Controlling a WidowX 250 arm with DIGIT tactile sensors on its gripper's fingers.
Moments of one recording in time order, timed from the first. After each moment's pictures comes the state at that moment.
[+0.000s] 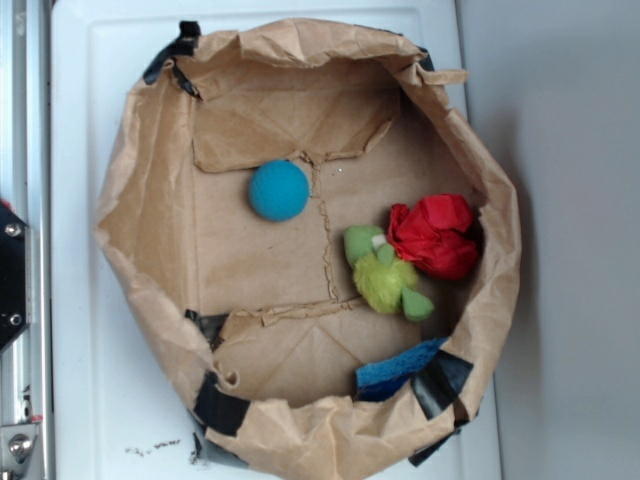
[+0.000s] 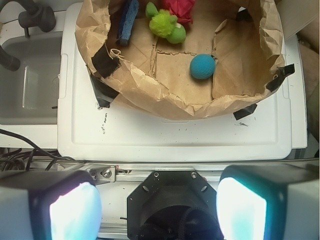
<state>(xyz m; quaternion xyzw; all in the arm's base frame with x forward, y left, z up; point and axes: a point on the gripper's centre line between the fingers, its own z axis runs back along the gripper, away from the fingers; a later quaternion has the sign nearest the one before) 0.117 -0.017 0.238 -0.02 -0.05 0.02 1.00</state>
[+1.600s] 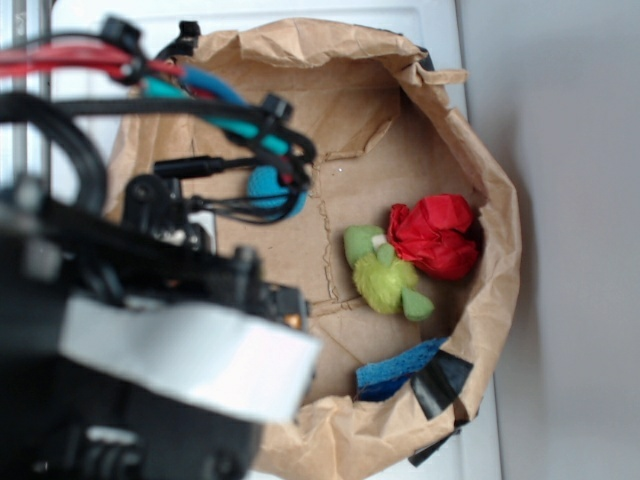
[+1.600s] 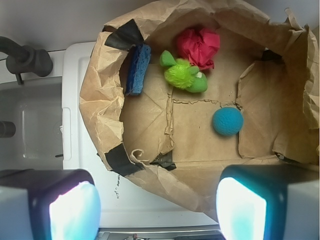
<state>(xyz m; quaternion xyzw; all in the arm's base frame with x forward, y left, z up) 0.217 -0.038 0.211 -0.02 -0.05 0.04 1.00</state>
